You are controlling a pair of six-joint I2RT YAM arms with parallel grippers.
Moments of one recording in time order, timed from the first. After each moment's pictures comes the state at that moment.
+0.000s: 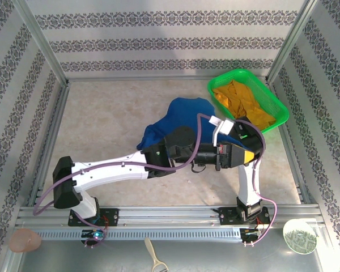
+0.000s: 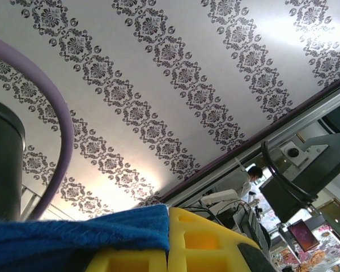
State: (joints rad) left arm -1.24 1.63 1.51 0.26 0.36 -0.96; right arm 0.43 2.09 1.04 0.75 -0.10 1.30
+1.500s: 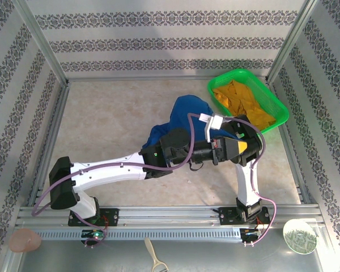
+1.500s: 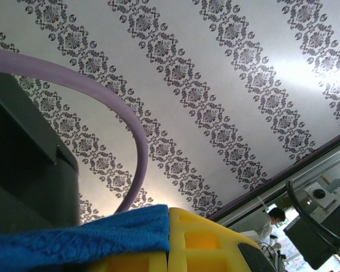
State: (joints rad) left arm -1.20 1.58 1.37 0.37 0.21 -0.97; right arm 0.48 2.11 1.35 -0.18 0.11 1.29
